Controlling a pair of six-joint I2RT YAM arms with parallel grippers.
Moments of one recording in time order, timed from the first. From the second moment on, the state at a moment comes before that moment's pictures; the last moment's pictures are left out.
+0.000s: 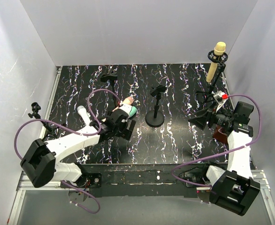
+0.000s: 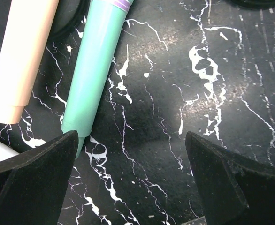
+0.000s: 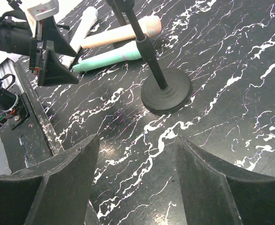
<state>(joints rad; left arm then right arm) -0.81 1.27 0.79 -0.41 -0.28 -0.28 -0.37 0.95 0.71 -0.48 -1.32 -0.33</state>
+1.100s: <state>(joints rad) -0.81 1.50 0.87 -0.39 -0.34 -0.18 -0.37 0.98 0.71 -0.50 -1.30 -0.35</state>
